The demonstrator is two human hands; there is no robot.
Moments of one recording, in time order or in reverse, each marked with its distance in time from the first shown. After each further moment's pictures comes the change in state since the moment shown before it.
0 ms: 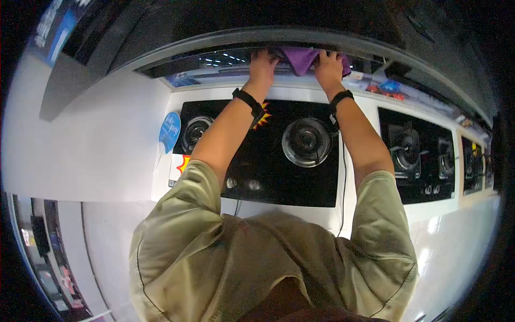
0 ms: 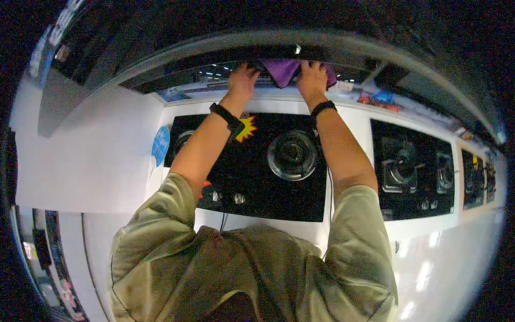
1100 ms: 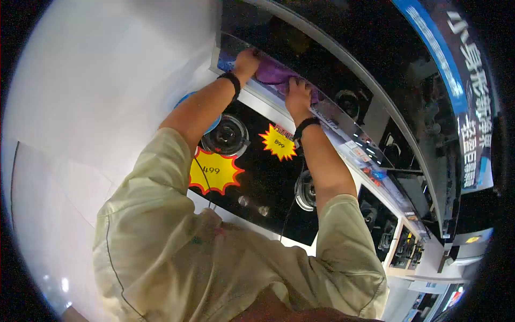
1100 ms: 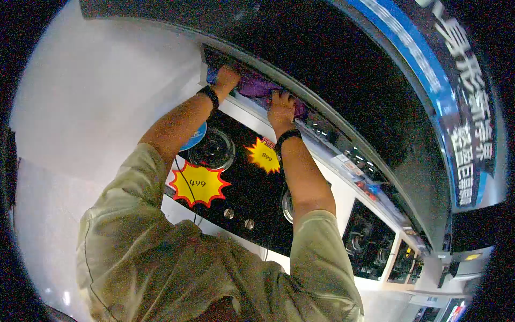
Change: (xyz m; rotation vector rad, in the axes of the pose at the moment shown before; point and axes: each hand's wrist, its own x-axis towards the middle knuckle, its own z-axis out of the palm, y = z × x) left_hand -0.073 -0.364 -0.014 -0.271 0.246 -0.513; right_hand 0.008 -0.341 0.064 -0.069 -0.192 -0.468
